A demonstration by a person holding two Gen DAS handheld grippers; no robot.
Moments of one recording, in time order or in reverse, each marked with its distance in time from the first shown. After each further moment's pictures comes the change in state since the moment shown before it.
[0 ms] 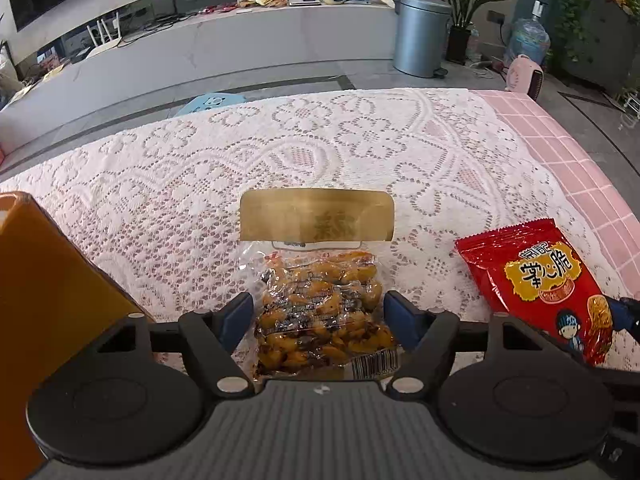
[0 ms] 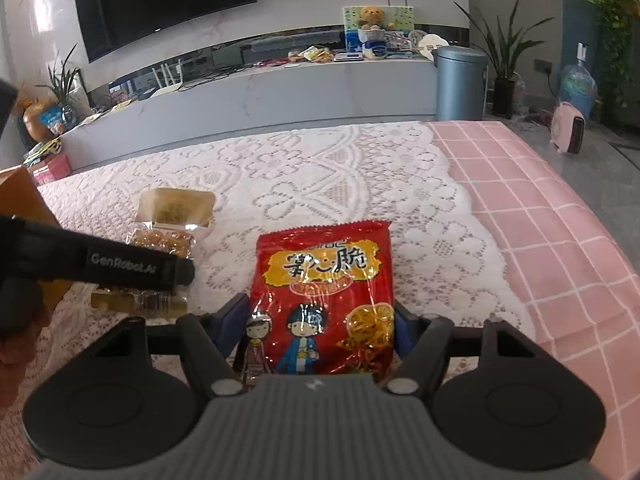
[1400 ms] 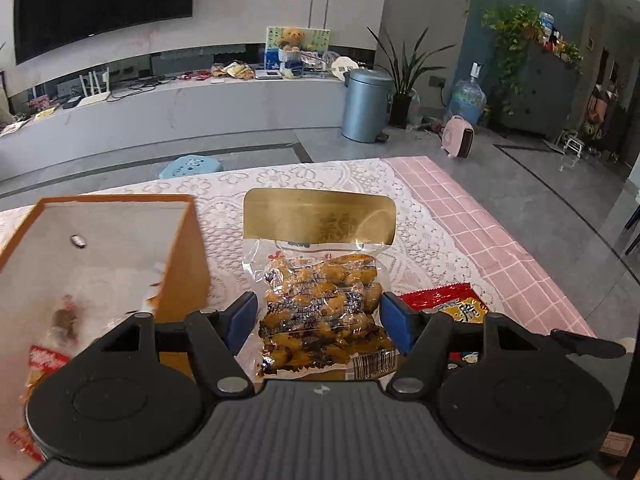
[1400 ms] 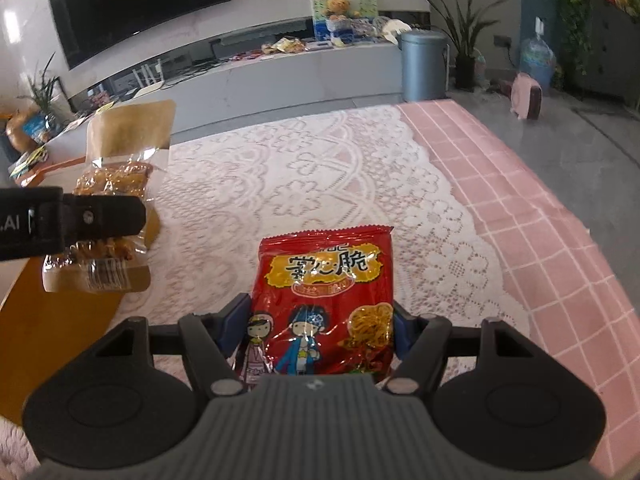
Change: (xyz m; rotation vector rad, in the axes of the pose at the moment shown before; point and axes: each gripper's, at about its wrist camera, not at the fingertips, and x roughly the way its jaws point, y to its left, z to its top) left arm -0.189 0.018 -0.066 0.008 -0.201 -0.145; right arm -0.145 0.062 -0.044 0.069 0.049 -0.075
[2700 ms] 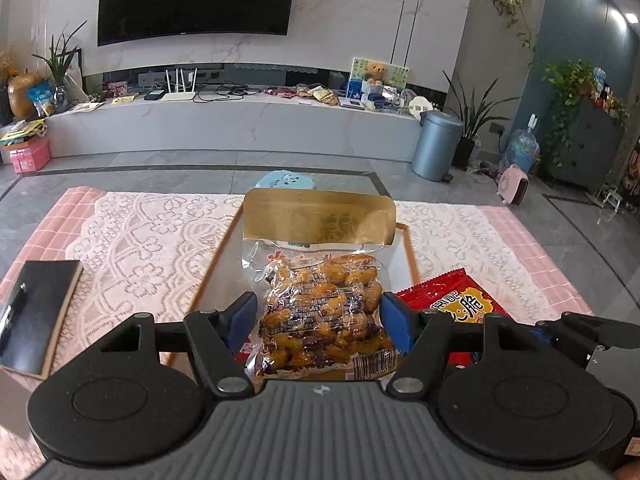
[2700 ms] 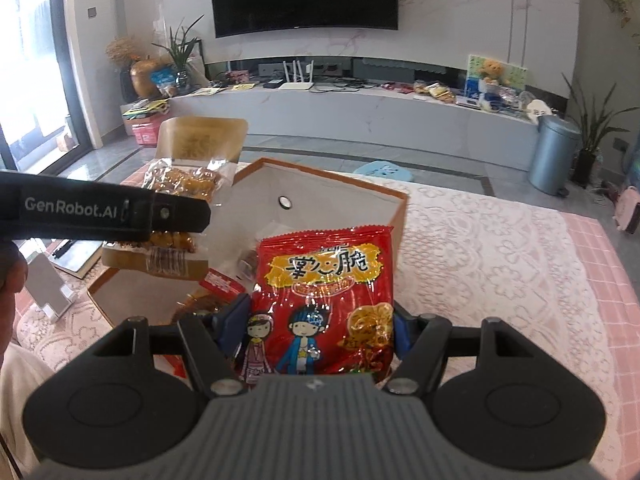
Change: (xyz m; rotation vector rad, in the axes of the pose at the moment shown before) left arm -0.100 0.170 -0.013 -0.129 -0.065 0.105; right arm -0.071 0.214 0.013 -0.321 -0.059 0.242
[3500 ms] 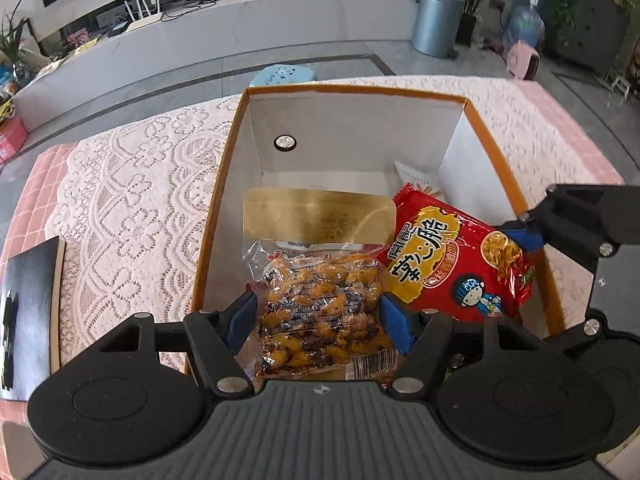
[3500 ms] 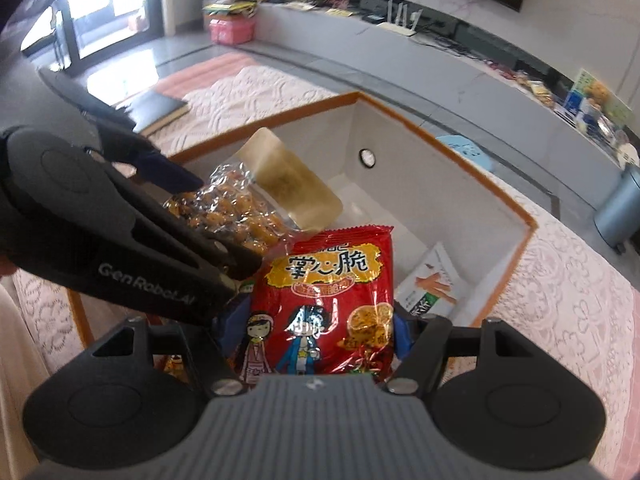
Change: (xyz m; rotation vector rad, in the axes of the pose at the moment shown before) left arm 0.089 0.028 -0.009 0.169 0.352 0.025; right arm 0.114 0.037 0.026 -0.342 0.219 0.129
